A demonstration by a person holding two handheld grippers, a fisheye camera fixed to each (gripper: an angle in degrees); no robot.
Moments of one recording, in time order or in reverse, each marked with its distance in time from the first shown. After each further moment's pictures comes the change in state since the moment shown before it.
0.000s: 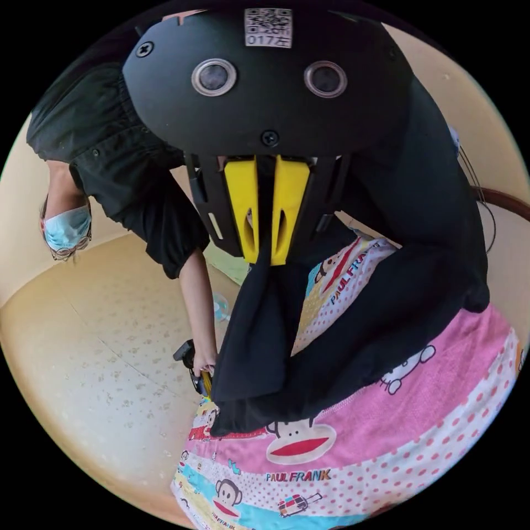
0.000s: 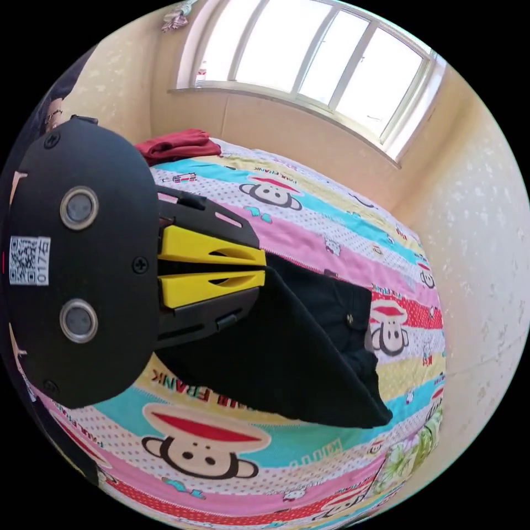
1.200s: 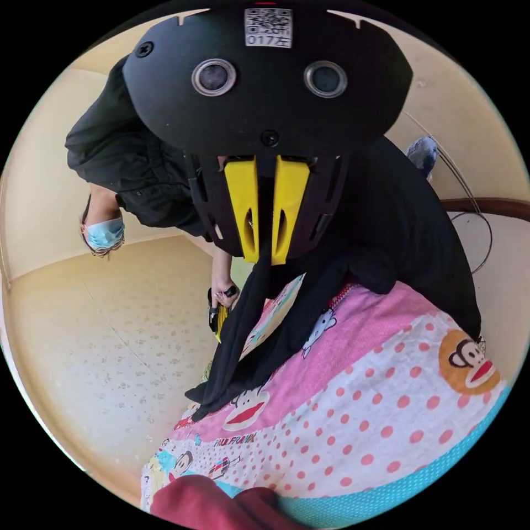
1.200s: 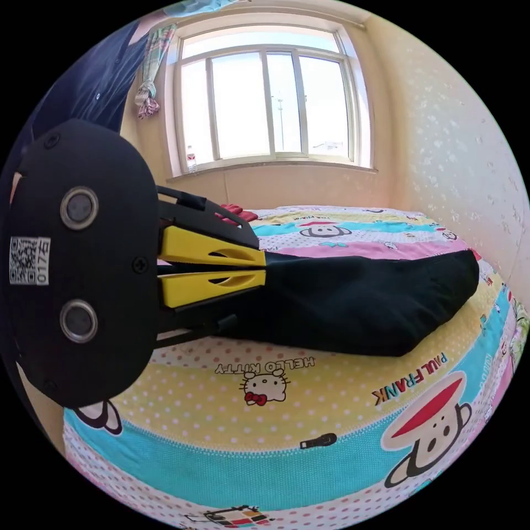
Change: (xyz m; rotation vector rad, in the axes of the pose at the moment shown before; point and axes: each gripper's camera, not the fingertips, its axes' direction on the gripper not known) left arm 0.064 0.014 -0.207 -0.175 0.045 -0.071; right arm 0.161 0.181 -0.117 -0.087 -0.366 0.379
